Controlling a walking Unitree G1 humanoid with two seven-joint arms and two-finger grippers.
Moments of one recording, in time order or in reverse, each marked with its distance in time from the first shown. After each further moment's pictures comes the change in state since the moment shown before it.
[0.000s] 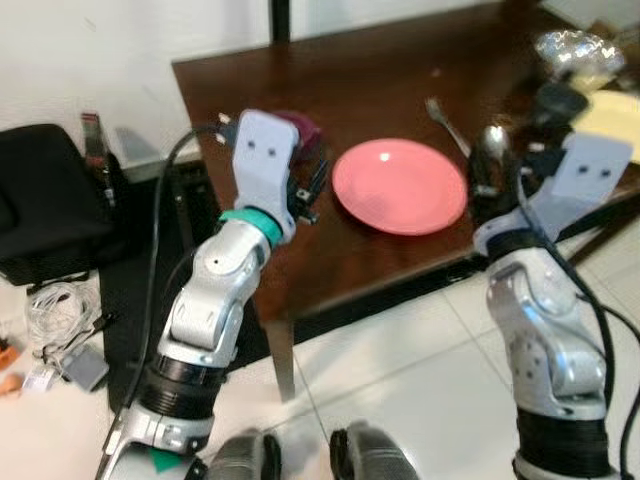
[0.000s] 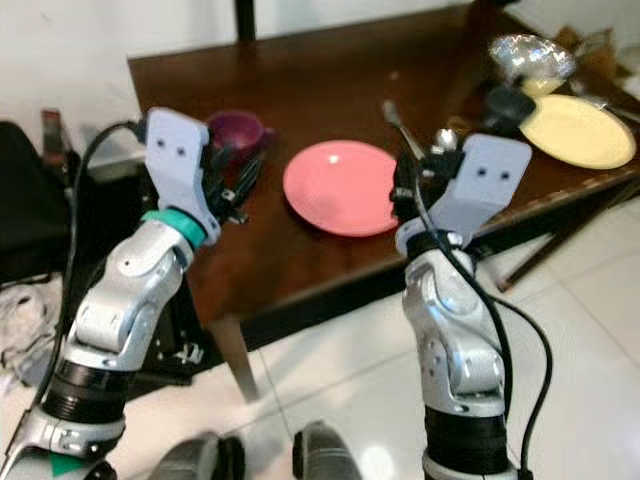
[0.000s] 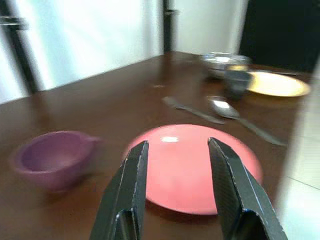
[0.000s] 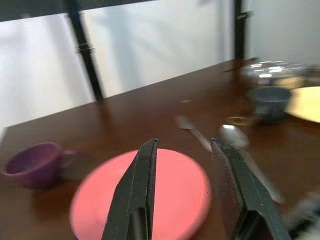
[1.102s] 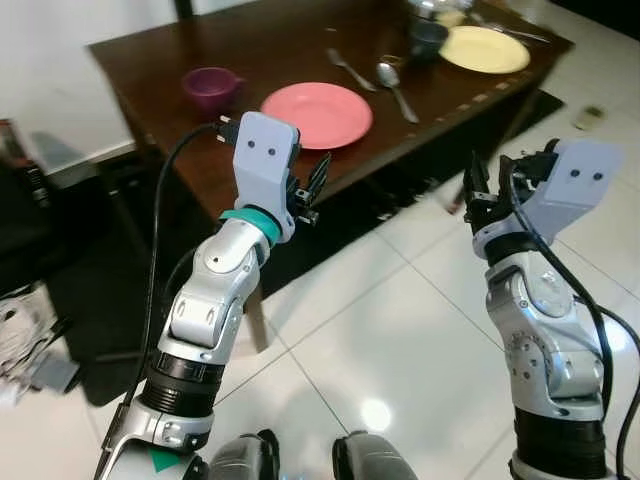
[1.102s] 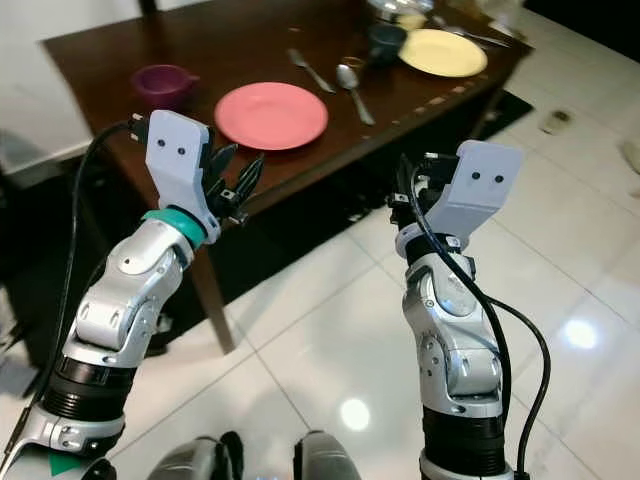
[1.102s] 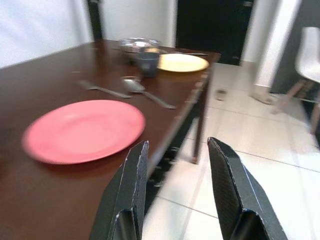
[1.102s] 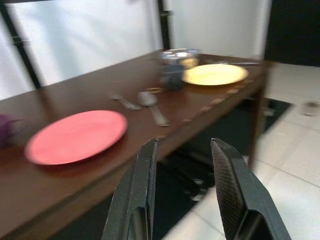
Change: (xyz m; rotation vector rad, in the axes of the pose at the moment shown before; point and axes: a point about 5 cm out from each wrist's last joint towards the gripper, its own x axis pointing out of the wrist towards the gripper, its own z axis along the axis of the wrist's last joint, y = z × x) left arm -0.001 0.006 -0.007 -0.013 0.026 0.033; right arm 0.000 0.002 -0.006 -0.025 0.039 0.008
